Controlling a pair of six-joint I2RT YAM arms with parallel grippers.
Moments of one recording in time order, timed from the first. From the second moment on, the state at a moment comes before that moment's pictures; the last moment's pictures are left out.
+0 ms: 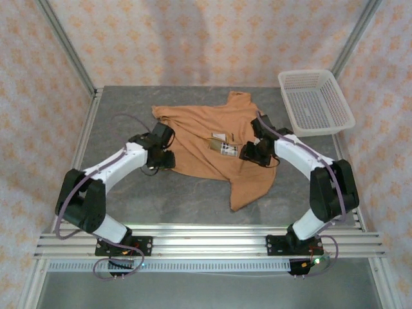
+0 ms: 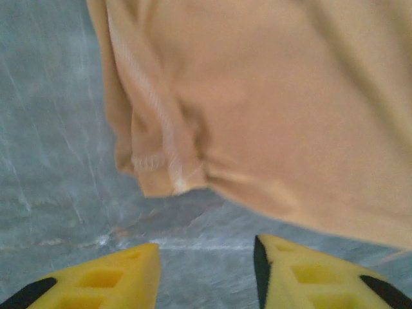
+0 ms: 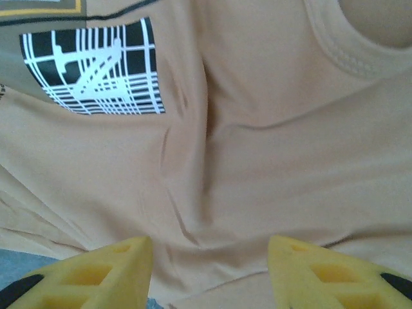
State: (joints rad) left arm -0.37 1.53 1.02 -0.77 -0.06 -0.56; right arm 0.36 1.58 1.08 -0.74 -0.18 0.63
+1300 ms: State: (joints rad) left arm -0.32 1.48 1.12 -0.81 -0.26 -0.64; right arm 0.29 1.82 1.14 -0.75 -0.05 0.67
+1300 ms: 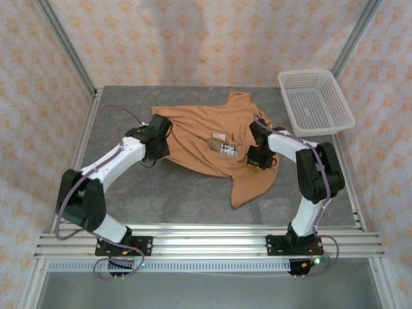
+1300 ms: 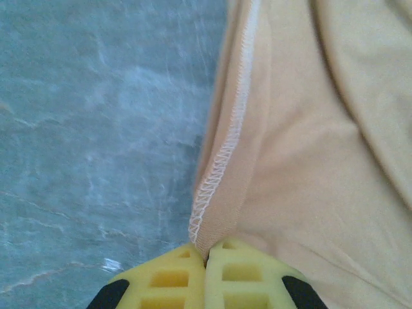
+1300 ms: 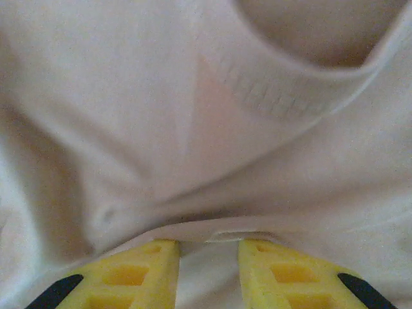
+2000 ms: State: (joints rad) left arm -0.18 1.45 0.88 -0.57 -0.07 -0.62; right arm 0.37 1.61 1.15 -0.84 -0.11 0.64
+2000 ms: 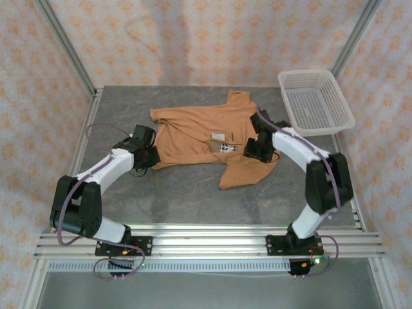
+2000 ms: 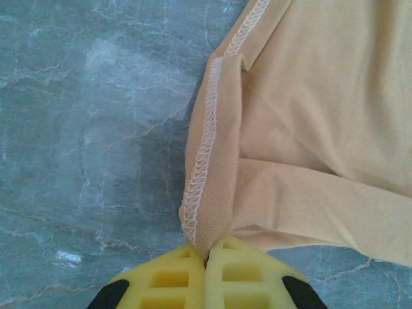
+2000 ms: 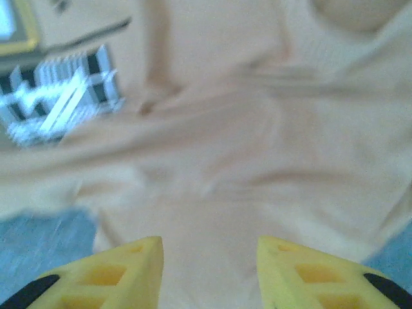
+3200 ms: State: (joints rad) left arm -0.08 1.19 1.00 -0.60 -0.03 -0.57; right arm 0.42 1.30 1.02 -0.91 0.02 0.71
